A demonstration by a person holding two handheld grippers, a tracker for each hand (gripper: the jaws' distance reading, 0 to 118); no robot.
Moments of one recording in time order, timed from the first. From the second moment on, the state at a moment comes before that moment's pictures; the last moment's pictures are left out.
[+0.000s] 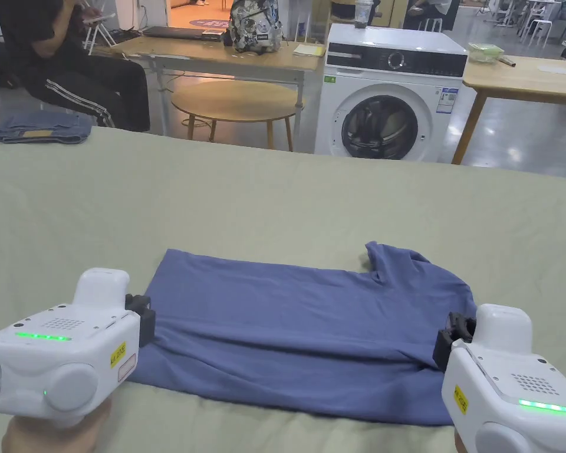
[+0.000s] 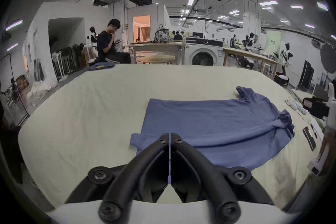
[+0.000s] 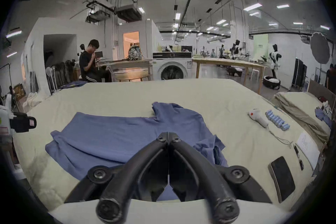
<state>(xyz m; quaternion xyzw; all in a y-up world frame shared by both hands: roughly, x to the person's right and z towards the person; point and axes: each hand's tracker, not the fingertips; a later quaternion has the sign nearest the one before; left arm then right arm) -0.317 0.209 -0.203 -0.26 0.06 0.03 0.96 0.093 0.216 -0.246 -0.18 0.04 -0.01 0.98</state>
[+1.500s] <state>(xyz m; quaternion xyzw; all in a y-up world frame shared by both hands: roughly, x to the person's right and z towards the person) -0.388 0.172 -0.238 -0.49 0.02 0.08 0.86 0.186 0.155 -0.305 -0.42 0.03 0.02 0.91</state>
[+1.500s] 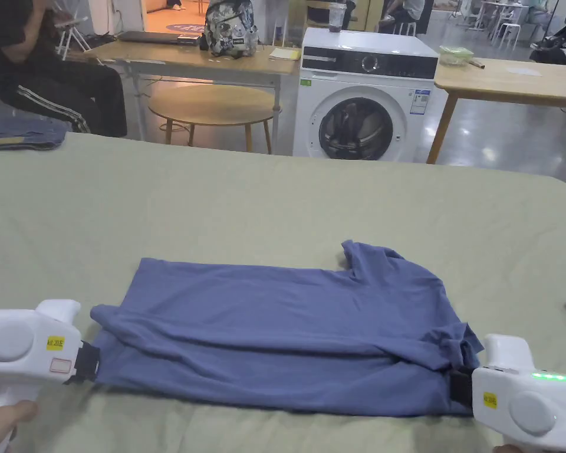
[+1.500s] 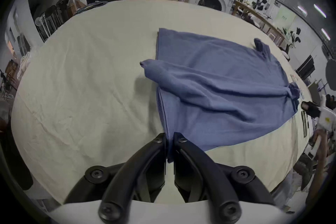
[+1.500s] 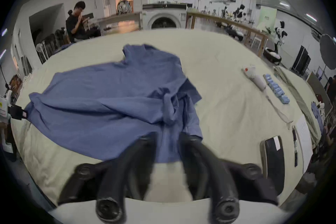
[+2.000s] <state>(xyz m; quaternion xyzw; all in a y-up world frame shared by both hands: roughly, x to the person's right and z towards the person) -0.393 0.156 -0.237 -0.49 0.02 0.09 0.87 0.192 0.133 -0.317 -0.48 0.06 0.02 0.88</state>
